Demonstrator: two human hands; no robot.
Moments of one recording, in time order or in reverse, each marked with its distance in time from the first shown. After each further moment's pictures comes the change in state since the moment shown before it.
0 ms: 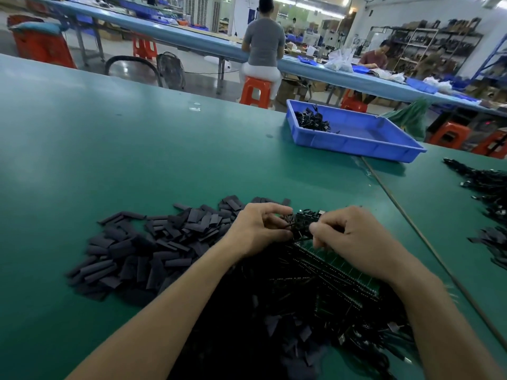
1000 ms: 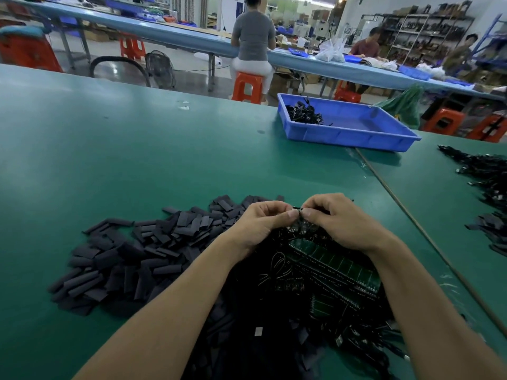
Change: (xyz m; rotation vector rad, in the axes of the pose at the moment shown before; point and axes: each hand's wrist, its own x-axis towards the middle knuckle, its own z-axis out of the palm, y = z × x) left_hand 0.021 0.003 0.021 -0.477 -0.114 -0.068; right_hand 0.039 0.040 0.003 0.031 -0.067 0.125
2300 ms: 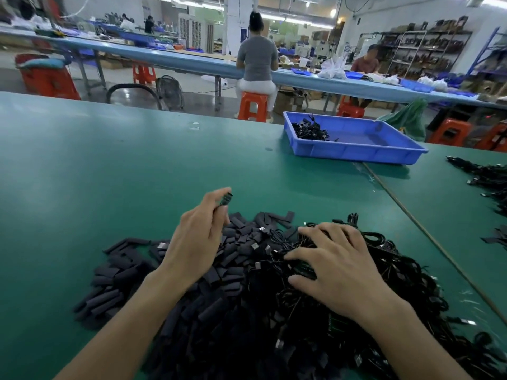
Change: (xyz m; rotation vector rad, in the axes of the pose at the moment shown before) left_hand -0.070 0.037 -0.082 1.007 0.477 0.464; right_hand -0.047 -0.049 0.040 -0.758 -0.049 0.019
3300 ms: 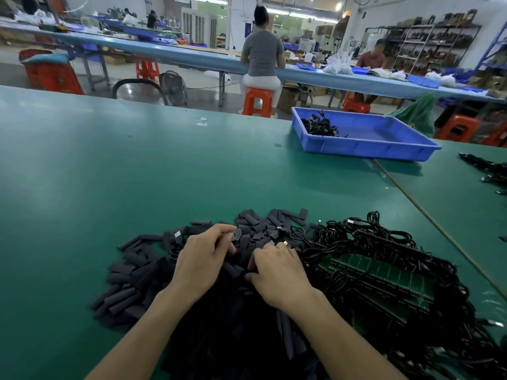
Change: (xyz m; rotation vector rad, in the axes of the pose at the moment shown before) left_hand -0.032 -0.049 0.013 -0.025 -0.086 -0.258; right_hand 0.063 -0.093 0.055 0.245 -0.067 -0.012
